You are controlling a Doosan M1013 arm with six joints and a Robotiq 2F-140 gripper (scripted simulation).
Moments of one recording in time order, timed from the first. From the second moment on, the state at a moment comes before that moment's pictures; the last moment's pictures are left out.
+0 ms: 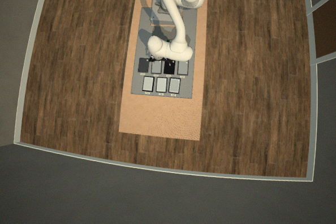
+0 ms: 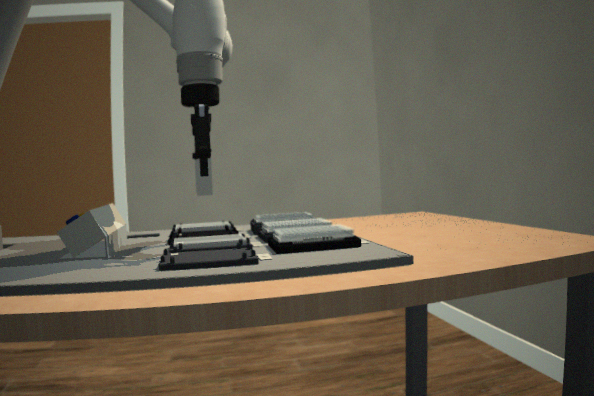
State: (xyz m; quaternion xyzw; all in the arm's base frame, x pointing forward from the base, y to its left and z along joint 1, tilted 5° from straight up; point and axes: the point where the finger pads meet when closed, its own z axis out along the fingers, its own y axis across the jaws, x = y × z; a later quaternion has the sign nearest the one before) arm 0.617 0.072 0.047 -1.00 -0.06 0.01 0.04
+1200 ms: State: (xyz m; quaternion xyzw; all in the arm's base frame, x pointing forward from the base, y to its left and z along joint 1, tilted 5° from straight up) arm 0.615 0.071 0.046 -1.00 -0.06 0.01 0.04
